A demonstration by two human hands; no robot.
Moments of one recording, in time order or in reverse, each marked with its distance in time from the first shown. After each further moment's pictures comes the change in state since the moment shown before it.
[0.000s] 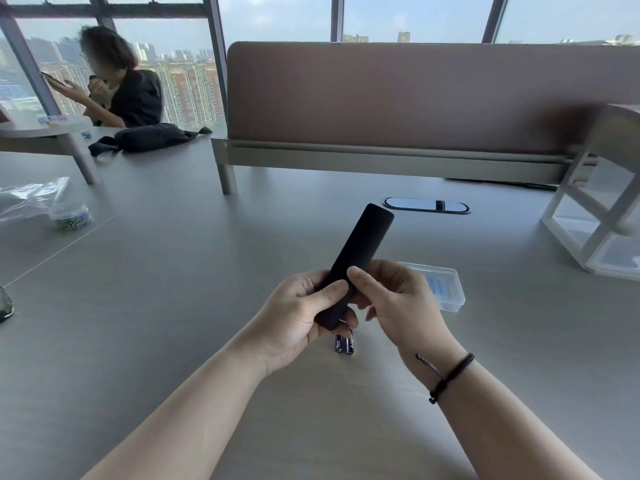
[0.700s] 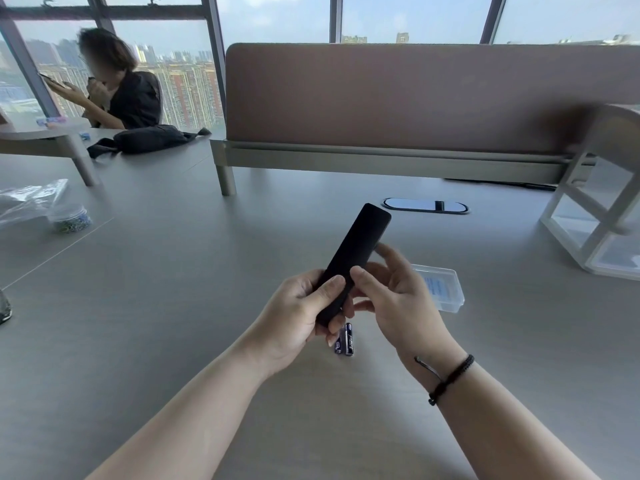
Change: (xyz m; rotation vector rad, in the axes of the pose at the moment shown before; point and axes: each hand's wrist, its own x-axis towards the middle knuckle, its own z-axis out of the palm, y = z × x) left_hand -0.001 -0.002 0.004 0.074 0.057 0.061; right_hand 0.001 0.004 0.002 0.059 -0.058 -0.068
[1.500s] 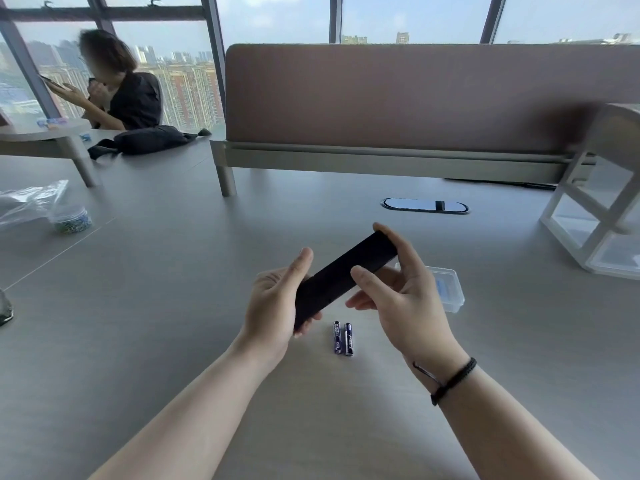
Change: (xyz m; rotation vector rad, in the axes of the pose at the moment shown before) left_hand 0.000 0.007 -0.003 0.089 0.445 0.048; right_hand -0.003 -0.006 -0.004 0.040 0.065 -0.054
